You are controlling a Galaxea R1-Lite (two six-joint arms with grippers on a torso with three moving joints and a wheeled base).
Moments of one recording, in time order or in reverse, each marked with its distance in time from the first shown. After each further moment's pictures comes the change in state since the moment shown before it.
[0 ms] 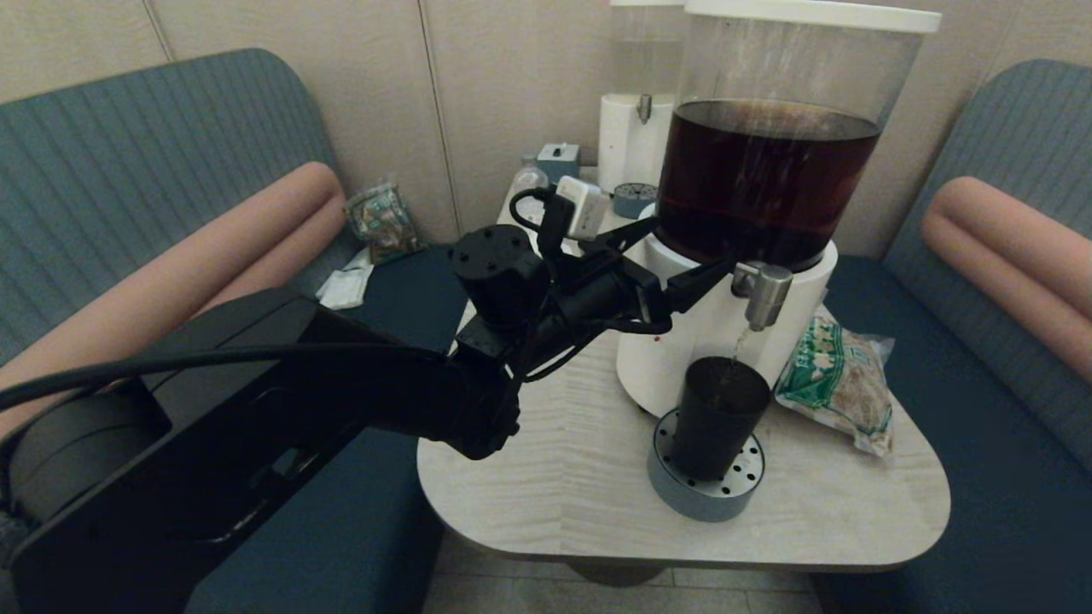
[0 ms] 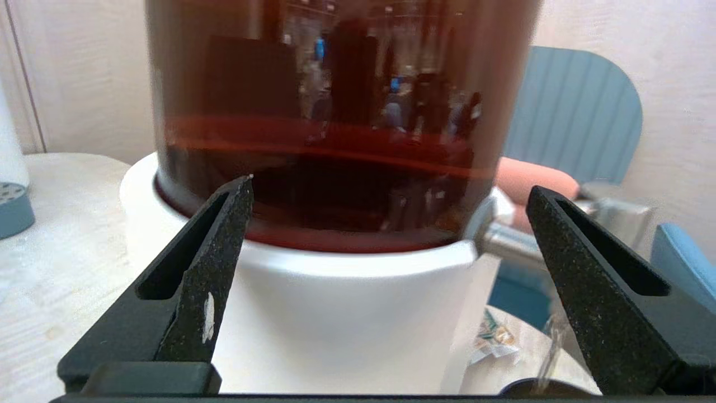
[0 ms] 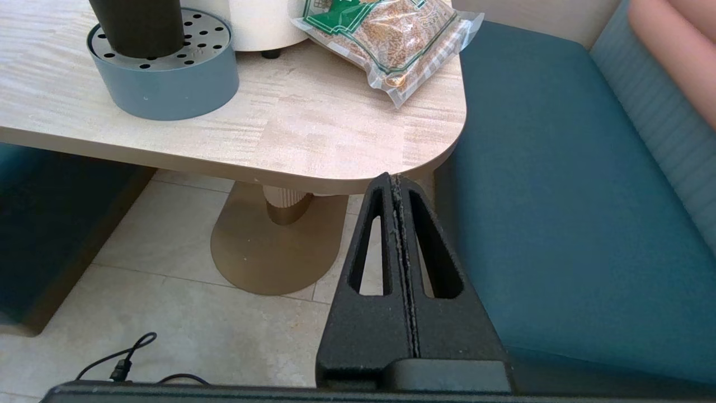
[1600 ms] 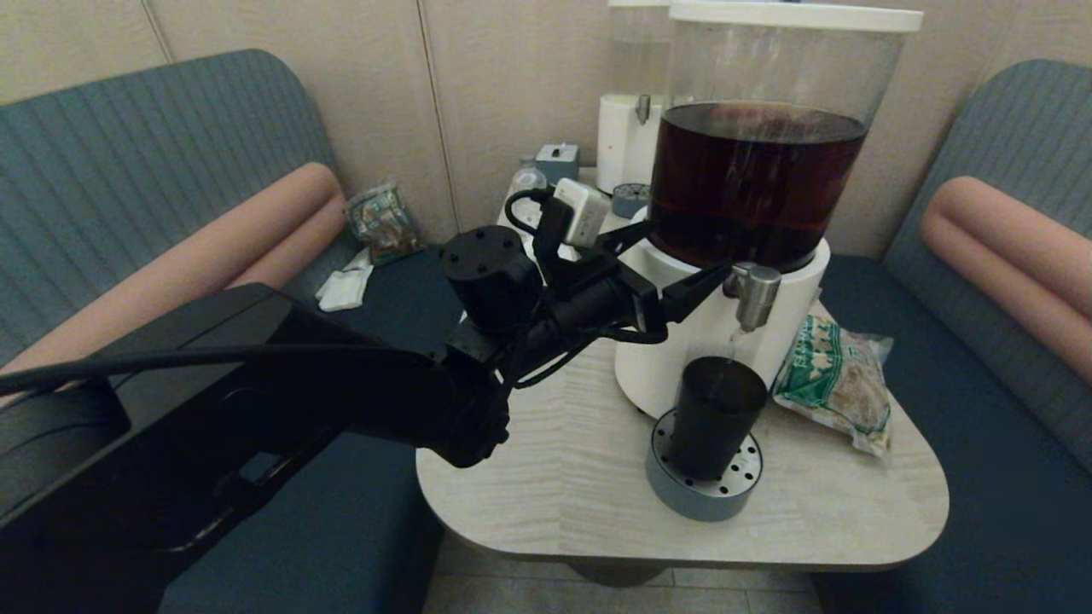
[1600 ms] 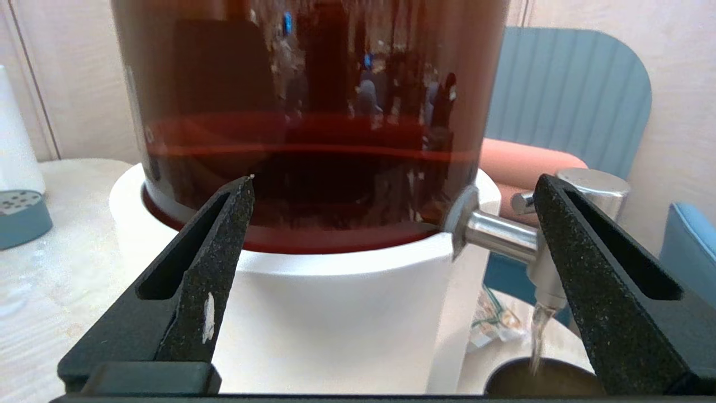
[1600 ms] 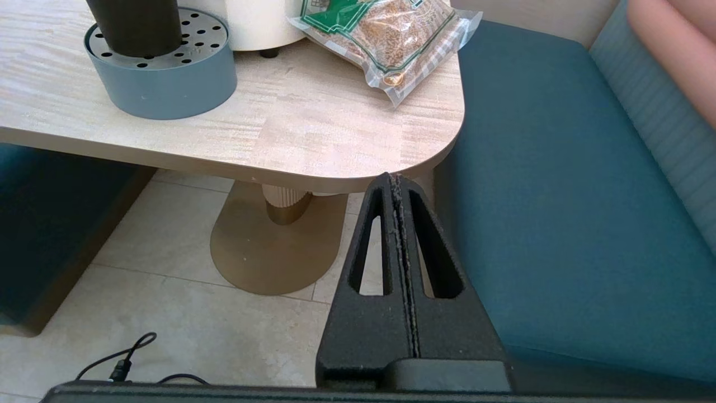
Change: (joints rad) left arm 0.011 -0.034 0.061 -0.006 0.009 0.062; right arm 0.000 0.000 0.000 0.000 0.000 0.000
